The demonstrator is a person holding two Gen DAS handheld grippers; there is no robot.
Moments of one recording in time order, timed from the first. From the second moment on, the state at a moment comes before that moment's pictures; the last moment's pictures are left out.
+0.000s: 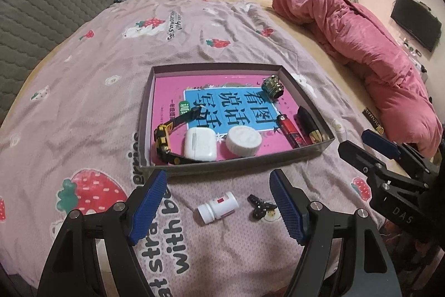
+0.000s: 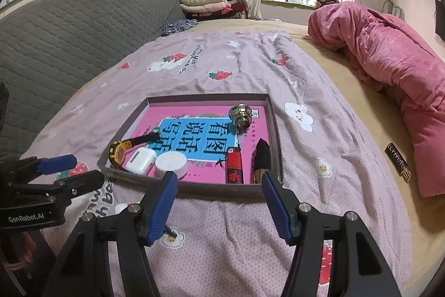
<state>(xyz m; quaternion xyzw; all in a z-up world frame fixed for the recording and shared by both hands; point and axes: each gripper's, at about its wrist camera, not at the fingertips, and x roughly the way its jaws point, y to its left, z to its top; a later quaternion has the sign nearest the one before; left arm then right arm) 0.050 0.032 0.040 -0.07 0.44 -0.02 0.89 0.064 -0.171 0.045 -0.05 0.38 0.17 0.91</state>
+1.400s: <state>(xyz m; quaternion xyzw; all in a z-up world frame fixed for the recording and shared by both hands) 0.034 0.027 -0.035 -0.05 0.53 -0.02 0.85 0.030 -0.127 -0.023 -0.12 0.45 0.21 0.86</state>
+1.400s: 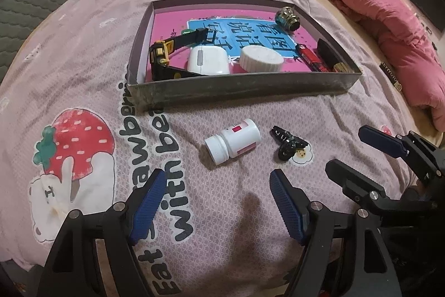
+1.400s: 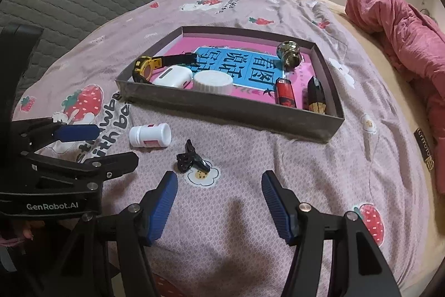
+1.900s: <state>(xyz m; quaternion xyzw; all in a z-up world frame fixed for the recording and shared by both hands) 0.048 0.032 -0.044 -0.10 0.54 -0.01 0.84 0.031 -0.121 -0.033 -0.13 0.46 0.22 0.85</state>
